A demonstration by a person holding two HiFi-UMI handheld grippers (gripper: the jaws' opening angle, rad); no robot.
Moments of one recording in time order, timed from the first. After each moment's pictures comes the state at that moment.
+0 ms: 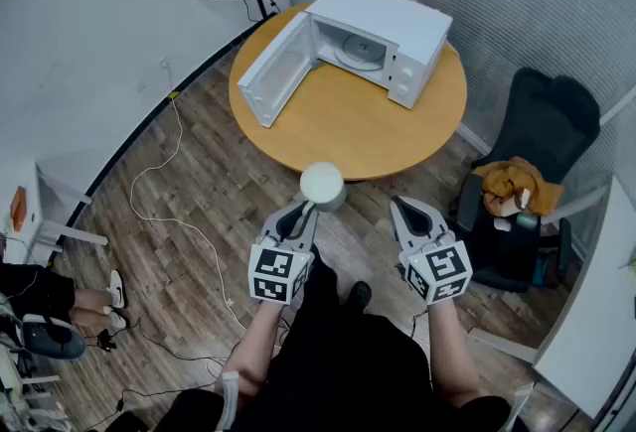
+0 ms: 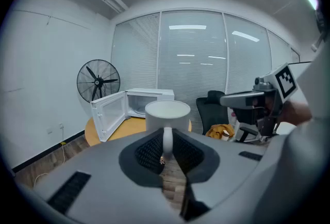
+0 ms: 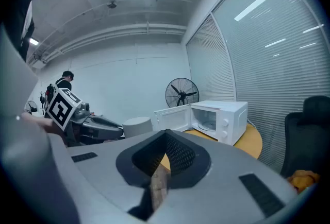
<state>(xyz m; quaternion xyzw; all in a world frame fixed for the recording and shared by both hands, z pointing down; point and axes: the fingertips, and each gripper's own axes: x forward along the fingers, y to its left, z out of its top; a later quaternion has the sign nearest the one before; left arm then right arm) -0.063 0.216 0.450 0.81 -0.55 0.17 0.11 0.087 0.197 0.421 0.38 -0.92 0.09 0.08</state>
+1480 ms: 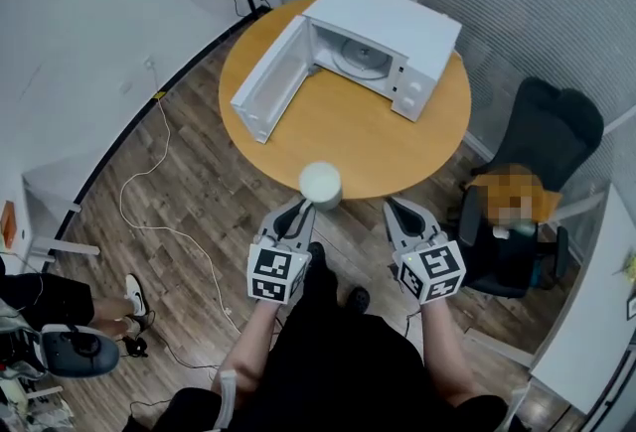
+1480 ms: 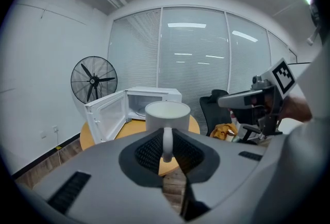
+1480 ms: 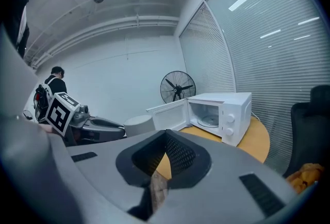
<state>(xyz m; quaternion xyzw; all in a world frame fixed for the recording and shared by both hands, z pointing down) -0.106 0.131 0.463 0.82 -0.53 0.17 0.11 0.037 0.118 0.438 0.40 -0.90 0.13 0.10</state>
